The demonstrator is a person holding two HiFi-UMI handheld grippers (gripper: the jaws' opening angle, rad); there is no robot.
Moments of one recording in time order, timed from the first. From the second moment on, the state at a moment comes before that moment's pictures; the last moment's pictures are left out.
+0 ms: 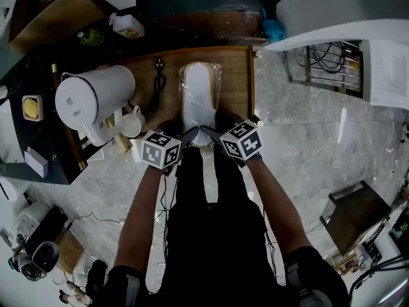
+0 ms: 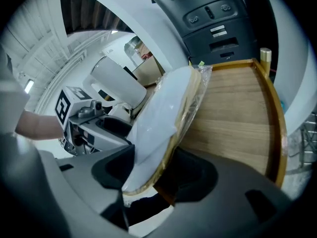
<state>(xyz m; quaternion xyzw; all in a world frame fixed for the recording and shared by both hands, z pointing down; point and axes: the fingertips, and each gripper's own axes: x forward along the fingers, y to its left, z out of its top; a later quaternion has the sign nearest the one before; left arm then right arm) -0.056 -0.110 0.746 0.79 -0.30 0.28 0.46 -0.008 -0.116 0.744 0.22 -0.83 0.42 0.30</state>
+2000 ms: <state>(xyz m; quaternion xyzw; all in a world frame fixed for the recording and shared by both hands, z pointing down) -0.052 -0.111 0.721 0.79 -0.31 0.29 0.44 0.002 -0.116 0.711 0.27 -0.83 0.34 0.34</state>
